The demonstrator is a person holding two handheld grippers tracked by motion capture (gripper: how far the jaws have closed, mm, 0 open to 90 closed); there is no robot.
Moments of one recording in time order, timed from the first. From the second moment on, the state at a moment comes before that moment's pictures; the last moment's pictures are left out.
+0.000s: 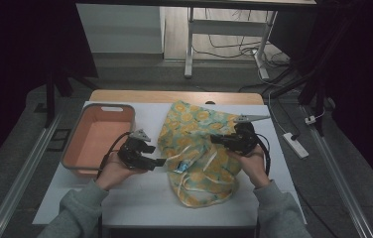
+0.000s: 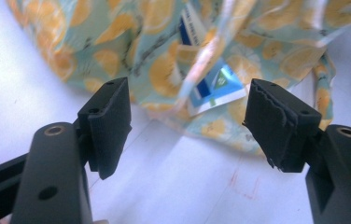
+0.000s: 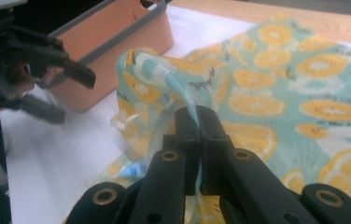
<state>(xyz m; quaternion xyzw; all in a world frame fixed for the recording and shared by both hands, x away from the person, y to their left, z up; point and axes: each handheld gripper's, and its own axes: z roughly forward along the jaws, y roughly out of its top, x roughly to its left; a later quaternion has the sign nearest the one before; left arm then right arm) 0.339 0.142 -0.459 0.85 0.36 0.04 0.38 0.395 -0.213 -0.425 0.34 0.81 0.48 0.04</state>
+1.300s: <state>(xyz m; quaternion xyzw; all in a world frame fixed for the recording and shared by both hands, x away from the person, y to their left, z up) 0.367 0.106 -0.485 0.87 0.38 0.03 0.31 0.308 -0.288 -0.461 0.36 0.82 0.42 0.13</state>
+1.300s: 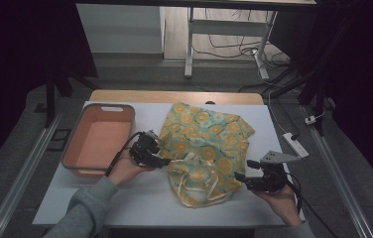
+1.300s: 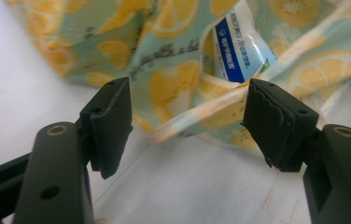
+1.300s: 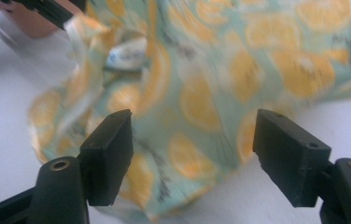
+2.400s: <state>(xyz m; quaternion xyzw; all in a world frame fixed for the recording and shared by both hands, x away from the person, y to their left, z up) 0.354 0.128 -0.468 0.85 0.37 0.01 0.37 0.308 -0.279 -0.475 0.35 0.84 0.39 0.15</state>
